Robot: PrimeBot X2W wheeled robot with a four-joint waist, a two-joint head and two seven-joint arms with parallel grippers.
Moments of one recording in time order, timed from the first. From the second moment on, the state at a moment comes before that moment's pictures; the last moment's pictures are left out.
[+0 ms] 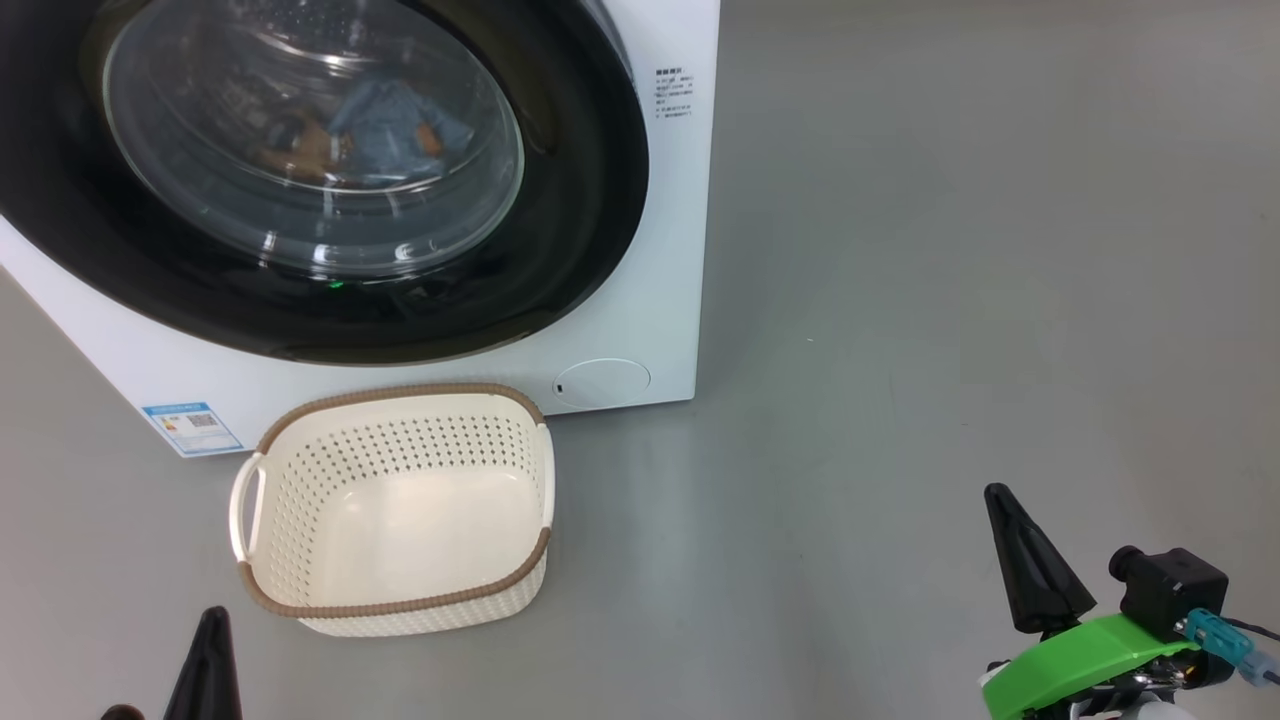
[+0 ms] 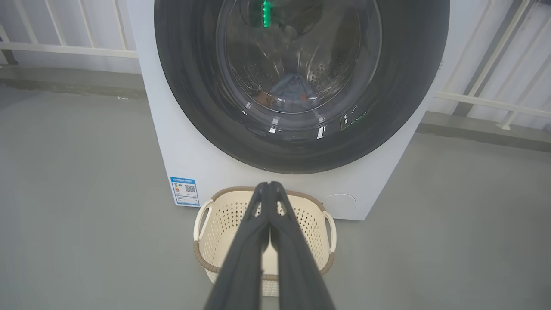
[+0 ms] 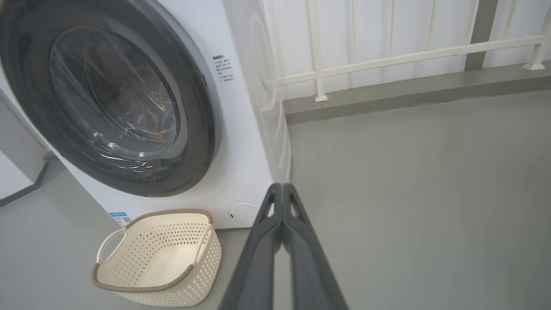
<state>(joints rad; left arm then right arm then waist) 0.11 0.01 0.18 0.12 -0.19 -0.12 -0.23 -0.08 -0.12 0.02 0.25 0.32 0.14 -0.24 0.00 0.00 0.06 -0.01</state>
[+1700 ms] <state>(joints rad) 0.05 0.01 0.14 0.18 -0.80 -0.12 -0.09 -0.08 -0.09 -0.04 0.26 0.88 0.14 -0.09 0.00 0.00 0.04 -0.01</state>
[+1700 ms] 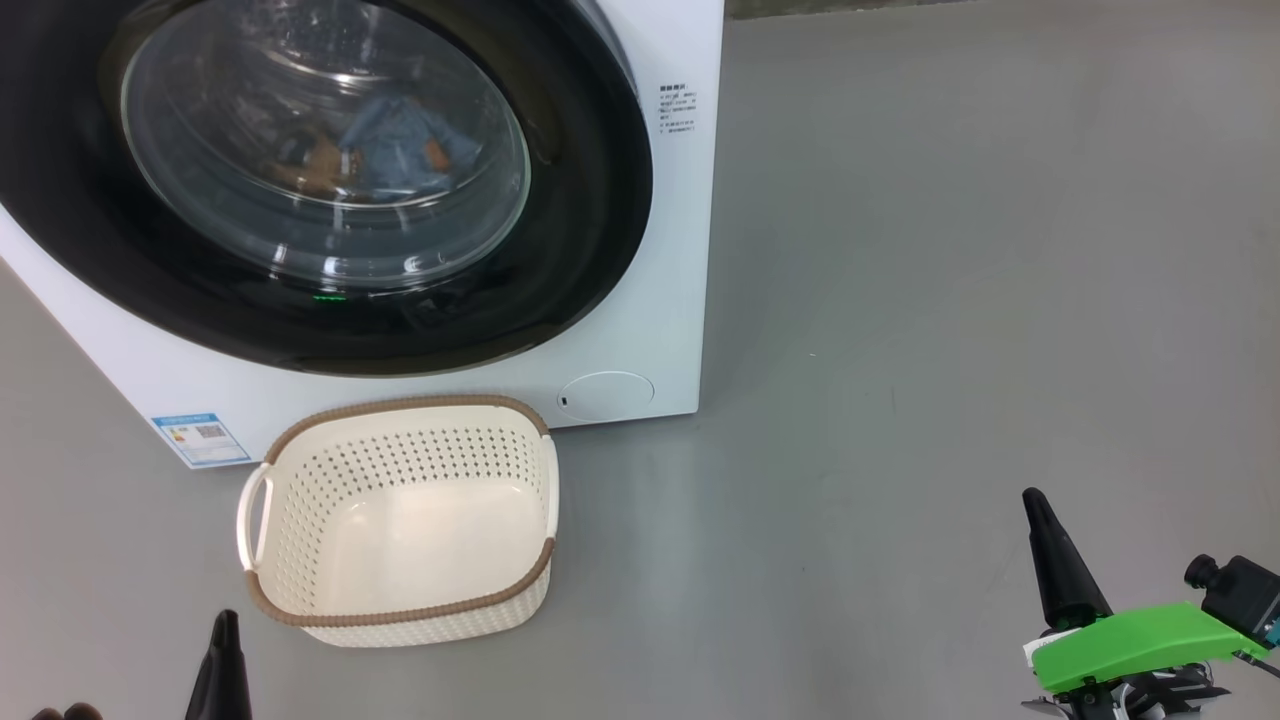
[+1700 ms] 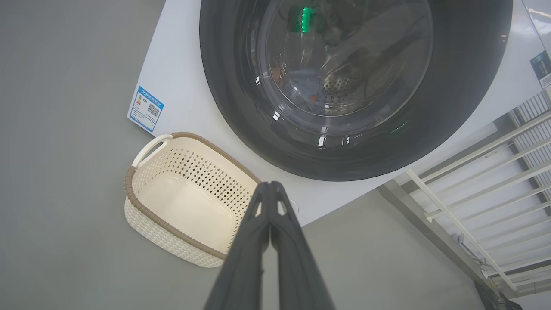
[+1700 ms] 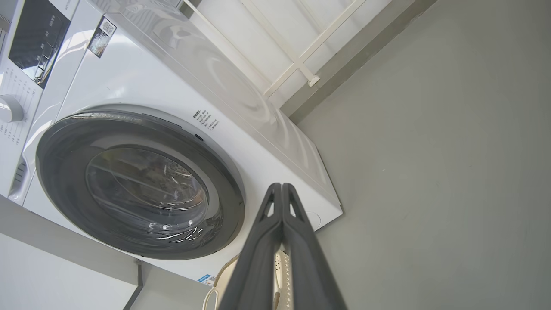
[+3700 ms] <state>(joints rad) -0.05 0.02 0.09 0.25 -1.51 -0.12 0.09 -0.08 -0.06 -0.12 0.27 1.52 0.13 0.08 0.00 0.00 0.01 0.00</state>
